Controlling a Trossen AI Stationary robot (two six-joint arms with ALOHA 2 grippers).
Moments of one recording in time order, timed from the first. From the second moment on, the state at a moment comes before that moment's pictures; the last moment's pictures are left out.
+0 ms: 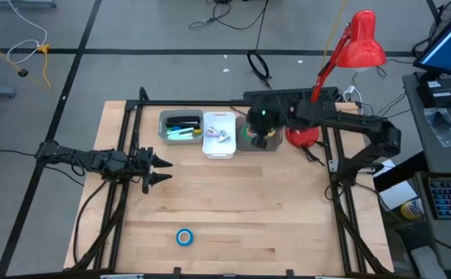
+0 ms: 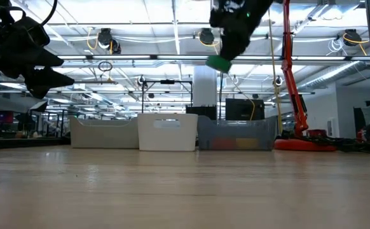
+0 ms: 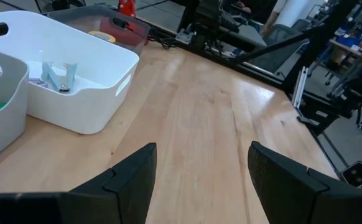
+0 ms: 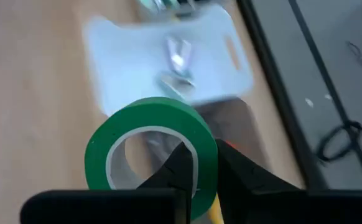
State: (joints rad) left arm -0.21 0.12 0.08 -0.19 -0.21 -0.42; right arm -0.30 1.52 1.40 -0.77 0.11 -0.13
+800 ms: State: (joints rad) left arm -0.21 0.12 0.08 -0.18 -0.21 -0.45; right arm -0.53 1.55 0.99 -0.55 0.10 -0.49
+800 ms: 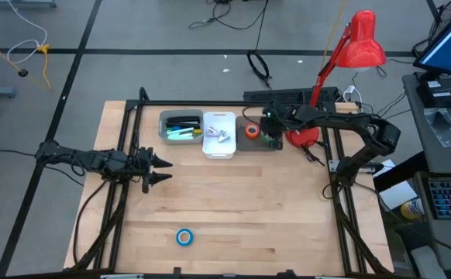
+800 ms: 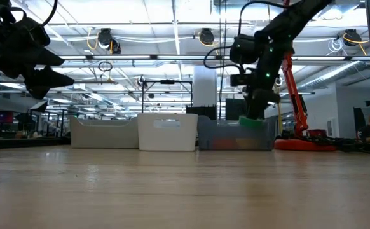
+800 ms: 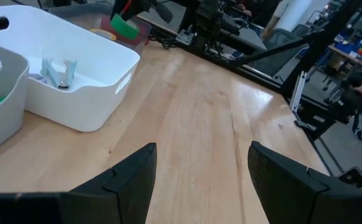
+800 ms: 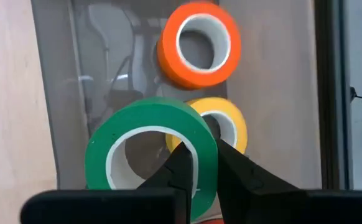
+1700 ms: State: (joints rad) left arm -0.21 0.12 0.08 -0.18 -0.21 -0.49; right arm -0.53 1.62 0.96 -0.50 0.05 -0.59
